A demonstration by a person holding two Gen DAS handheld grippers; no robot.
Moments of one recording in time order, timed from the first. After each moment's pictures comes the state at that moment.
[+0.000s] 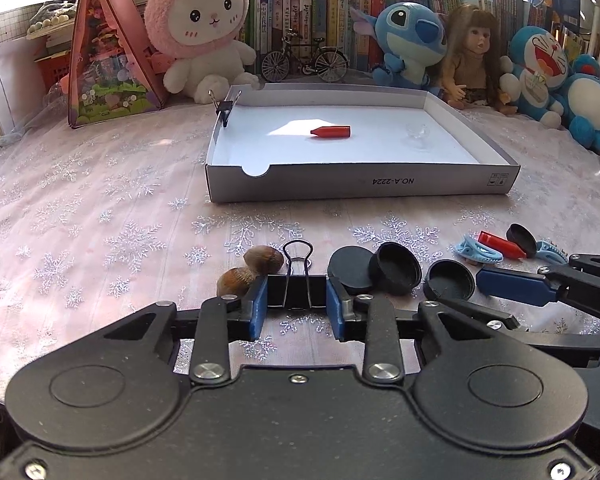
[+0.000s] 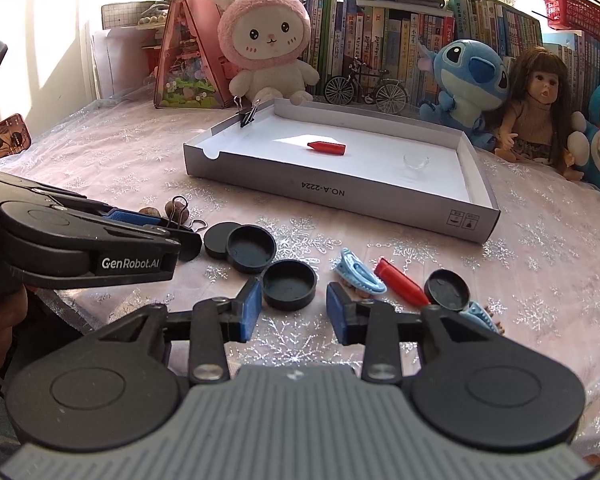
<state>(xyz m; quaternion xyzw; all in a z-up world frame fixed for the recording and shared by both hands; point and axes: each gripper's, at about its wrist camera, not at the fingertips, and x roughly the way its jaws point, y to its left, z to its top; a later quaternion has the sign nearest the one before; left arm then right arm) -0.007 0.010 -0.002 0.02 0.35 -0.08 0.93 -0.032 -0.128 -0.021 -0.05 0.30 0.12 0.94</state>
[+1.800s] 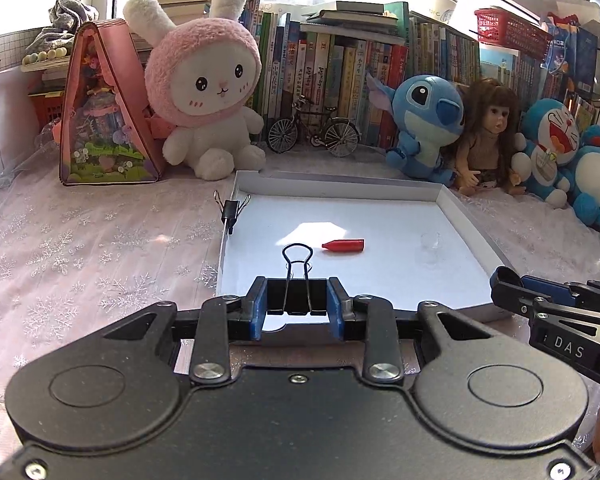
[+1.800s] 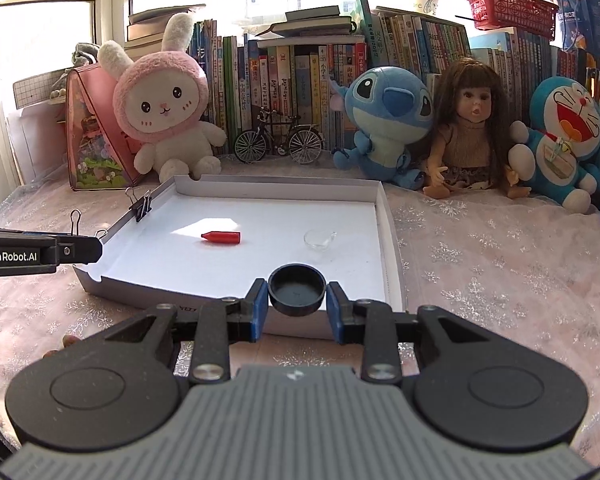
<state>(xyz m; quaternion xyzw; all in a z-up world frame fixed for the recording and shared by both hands) 0.075 0.023 0.058 -0.02 0.31 -0.09 0.95 0.046 -0.189 0.024 0.01 0.26 0.03 0.96</state>
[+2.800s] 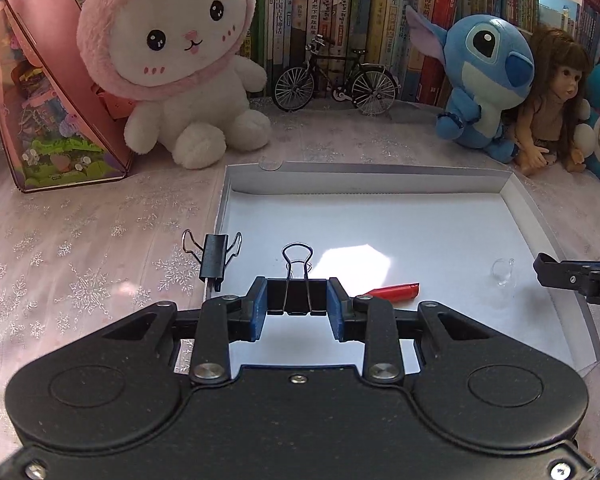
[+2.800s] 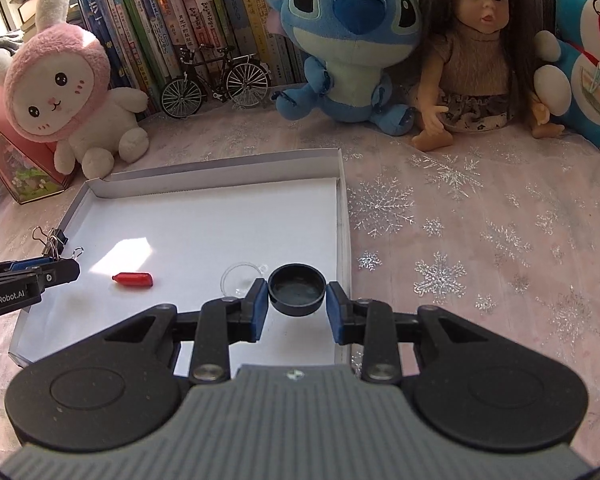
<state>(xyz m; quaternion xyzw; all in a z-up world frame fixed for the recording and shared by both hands) 0.223 -0.003 0.038 0.01 0.42 -0.06 0.90 0.194 -0.251 0.023 0.08 0.43 0.03 0.90</state>
